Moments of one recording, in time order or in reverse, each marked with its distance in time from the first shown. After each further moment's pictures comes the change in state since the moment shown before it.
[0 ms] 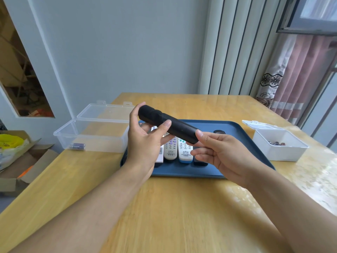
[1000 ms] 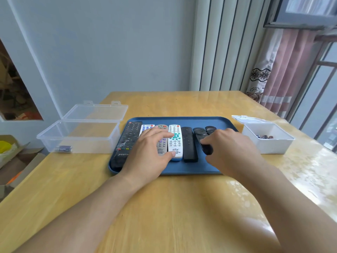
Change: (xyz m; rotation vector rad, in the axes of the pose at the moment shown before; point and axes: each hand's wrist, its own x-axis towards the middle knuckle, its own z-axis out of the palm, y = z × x) left_hand -0.003 -0.031 -0.018 1.157 -0.386 0.317; right_hand -0.013 -0.009 -0.017 -1.797 0.317 -0.169
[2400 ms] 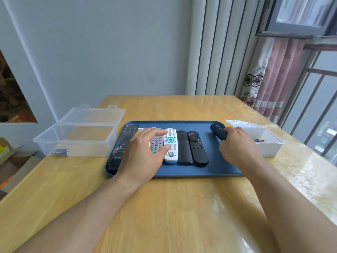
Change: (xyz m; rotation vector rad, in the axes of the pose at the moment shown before) left_hand -0.001 0.011 -0.007 -0.086 0.156 0.008; right_hand 0.032 0.052 0.029 0.339 0.043 0.394
